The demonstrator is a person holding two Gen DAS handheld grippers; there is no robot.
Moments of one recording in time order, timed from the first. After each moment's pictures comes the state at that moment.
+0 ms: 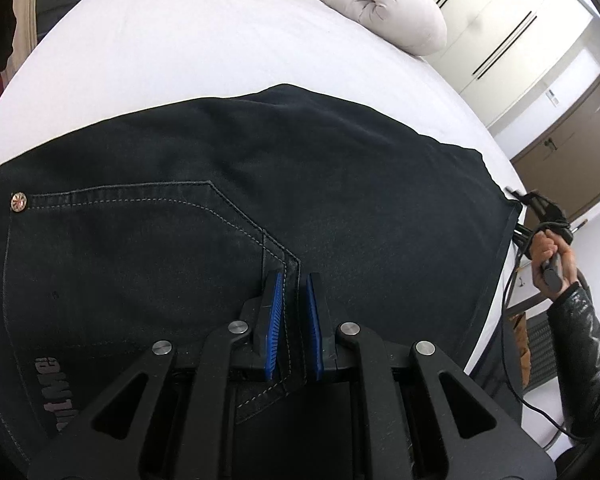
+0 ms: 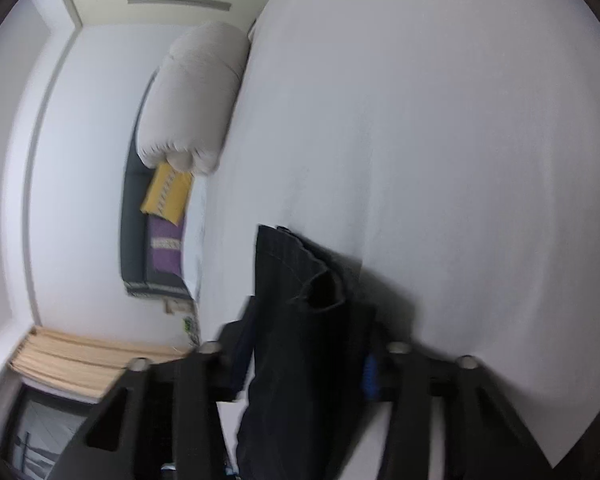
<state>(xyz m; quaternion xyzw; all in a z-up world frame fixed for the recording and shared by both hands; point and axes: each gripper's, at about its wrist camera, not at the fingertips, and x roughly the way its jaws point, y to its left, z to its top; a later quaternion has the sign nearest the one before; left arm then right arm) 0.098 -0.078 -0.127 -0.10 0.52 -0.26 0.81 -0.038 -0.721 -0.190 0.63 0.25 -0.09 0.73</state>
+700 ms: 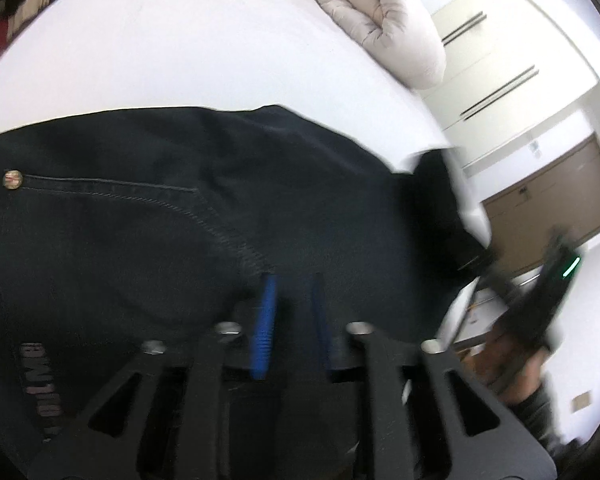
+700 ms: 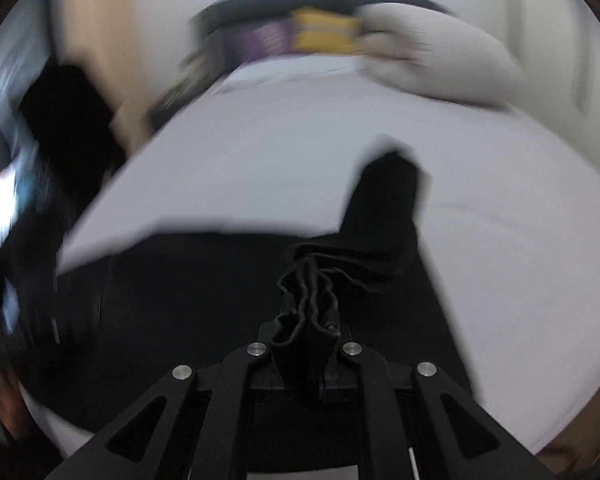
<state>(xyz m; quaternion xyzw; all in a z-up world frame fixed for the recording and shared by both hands) 0.107 -0.057 -0.111 -0.22 0.52 -0.28 0.78 0.003 -0.370 -0.107 -0.03 0.42 0.02 0.91</state>
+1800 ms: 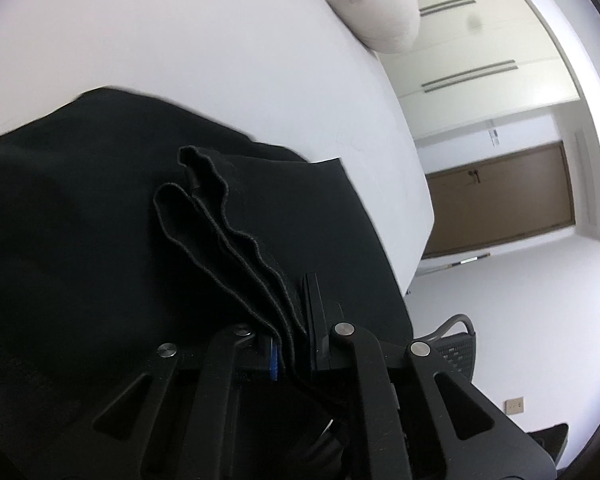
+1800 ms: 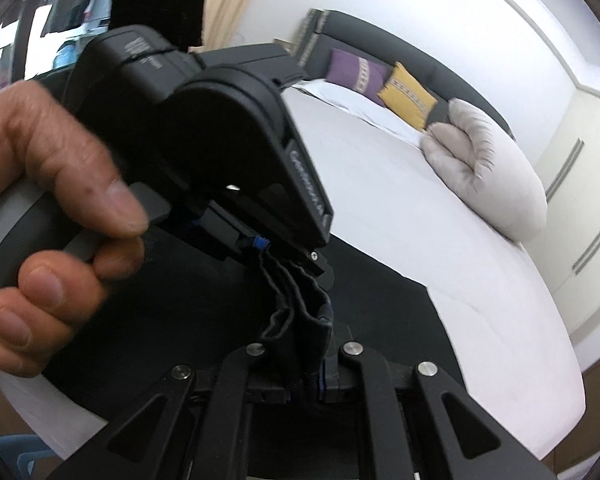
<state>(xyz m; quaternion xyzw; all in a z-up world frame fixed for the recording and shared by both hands) 0.194 -0.164 -0.109 -0.26 0.58 -0.36 0.68 -0.051 -0.239 -0.091 -0.22 0.33 0.05 0.92</state>
